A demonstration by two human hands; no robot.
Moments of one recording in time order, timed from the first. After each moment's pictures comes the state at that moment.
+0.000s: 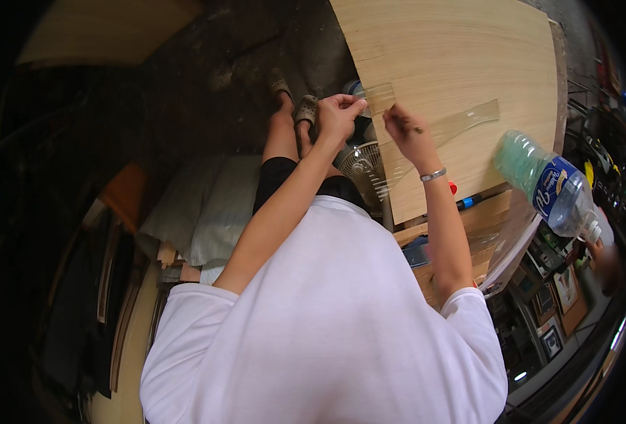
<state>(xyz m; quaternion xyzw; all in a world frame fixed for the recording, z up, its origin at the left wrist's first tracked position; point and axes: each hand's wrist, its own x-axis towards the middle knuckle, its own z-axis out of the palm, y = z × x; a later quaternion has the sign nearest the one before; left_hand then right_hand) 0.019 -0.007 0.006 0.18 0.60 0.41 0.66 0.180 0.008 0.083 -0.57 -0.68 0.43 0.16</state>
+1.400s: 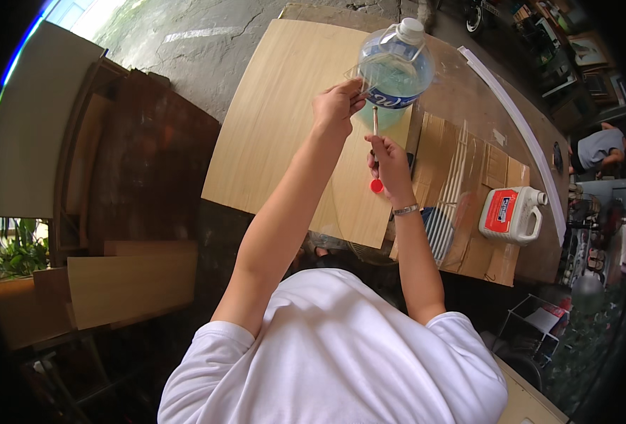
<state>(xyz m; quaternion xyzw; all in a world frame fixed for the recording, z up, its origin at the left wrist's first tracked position) 0.325 0.043 0.282 0.32 0.35 0.21 0.86 0.326 -0.121 0.241 -0.64 -0.12 0.34 0.68</state>
